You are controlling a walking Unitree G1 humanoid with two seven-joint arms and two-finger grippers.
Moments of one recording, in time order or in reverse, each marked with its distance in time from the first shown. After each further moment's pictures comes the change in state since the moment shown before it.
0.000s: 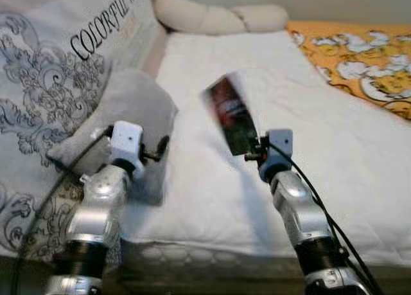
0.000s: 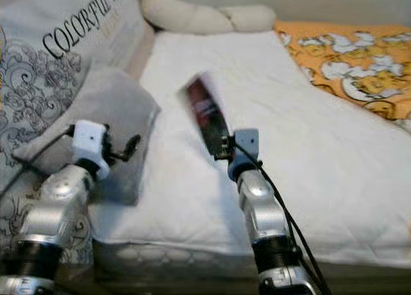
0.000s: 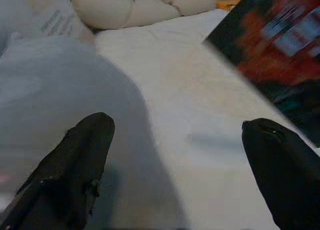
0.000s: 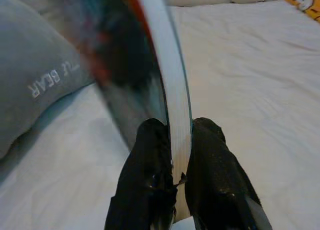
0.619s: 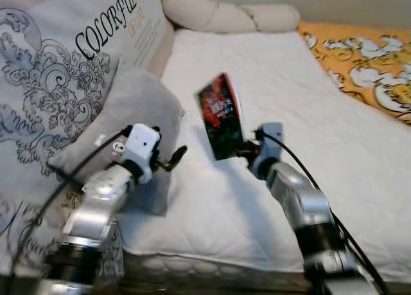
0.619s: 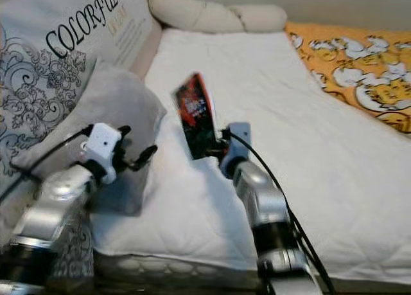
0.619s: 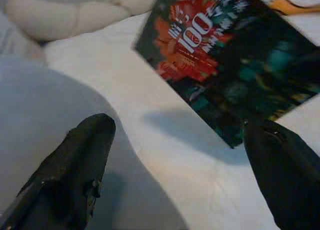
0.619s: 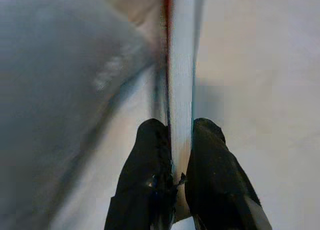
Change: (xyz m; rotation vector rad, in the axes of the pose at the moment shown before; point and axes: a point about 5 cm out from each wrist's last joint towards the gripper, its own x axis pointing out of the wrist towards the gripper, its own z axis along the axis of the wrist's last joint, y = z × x) left arm -0.012 -0.003 0.015 0.163 0.003 -0.255; right arm 0.018 0.019 0.015 0.206 0.167 0.244
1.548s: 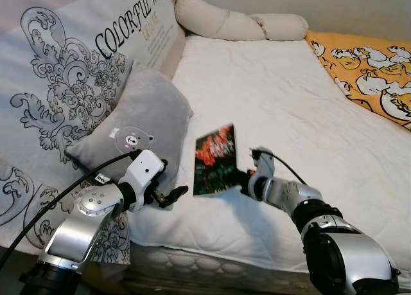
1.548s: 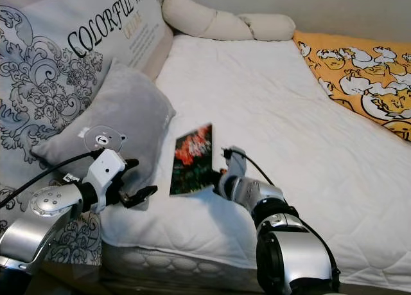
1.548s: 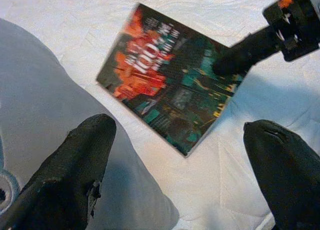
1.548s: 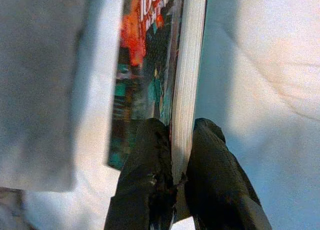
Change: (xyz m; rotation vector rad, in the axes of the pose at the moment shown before) left arm -0.025 -0.024 -0.023 0.003 0.206 -0.265; right arm 0.007 -0.030 -0.064 0.327 0.383 -0.079
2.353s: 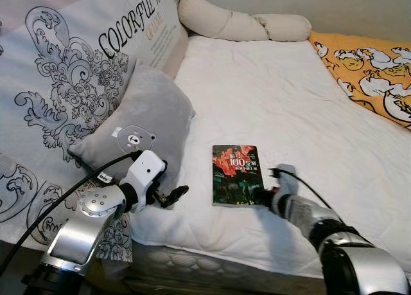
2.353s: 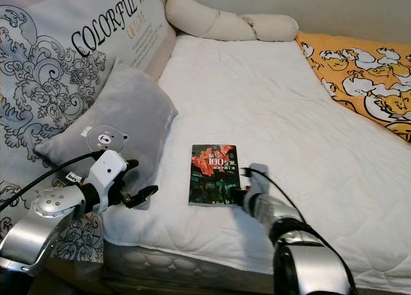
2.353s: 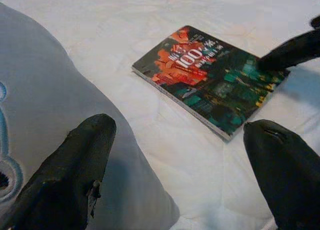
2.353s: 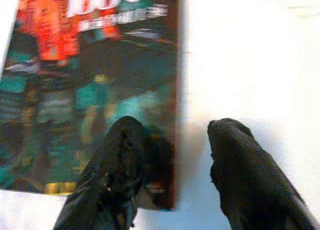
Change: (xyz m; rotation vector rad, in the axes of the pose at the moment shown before) left arm 0.004 -0.004 0.000 -0.026 0.002 0.043; right arm -0.022 -0.064 -0.016 -0.148 -0.066 -0.253
